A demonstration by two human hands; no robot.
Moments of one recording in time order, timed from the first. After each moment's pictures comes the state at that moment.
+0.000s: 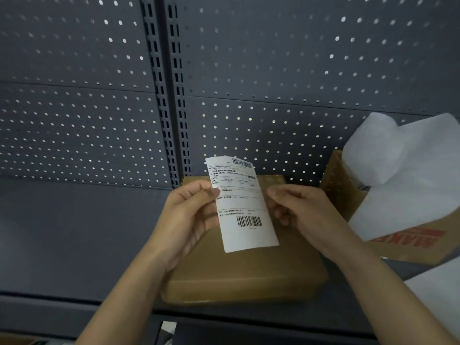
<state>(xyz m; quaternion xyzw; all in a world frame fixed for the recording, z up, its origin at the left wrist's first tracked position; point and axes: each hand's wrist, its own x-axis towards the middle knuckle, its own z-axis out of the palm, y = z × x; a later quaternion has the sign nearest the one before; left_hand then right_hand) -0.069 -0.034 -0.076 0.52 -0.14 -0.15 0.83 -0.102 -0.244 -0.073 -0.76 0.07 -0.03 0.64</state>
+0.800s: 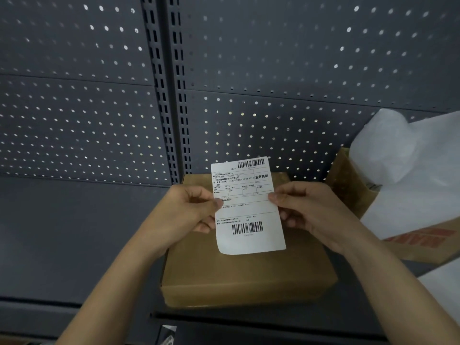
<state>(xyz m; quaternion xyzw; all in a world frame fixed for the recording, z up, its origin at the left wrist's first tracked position) -0.041 -0.014 -0.080 0.76 -0.11 -0.17 0.62 -0.093 -0.248 -0.068 -0.76 0.08 0.03 0.64</state>
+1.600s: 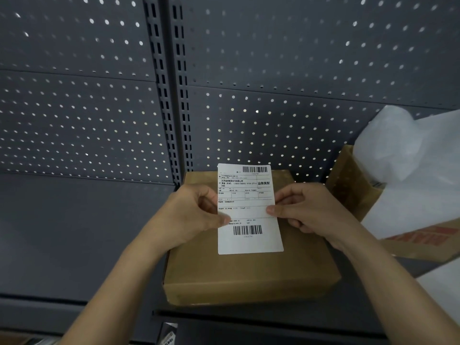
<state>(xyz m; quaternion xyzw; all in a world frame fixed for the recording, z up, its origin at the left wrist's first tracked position) -0.035 -0.012 -0.088 0.85 -0.15 -0.13 0.49 -0.089 -0.245 -0.070 -0.83 0.12 0.05 0.55</state>
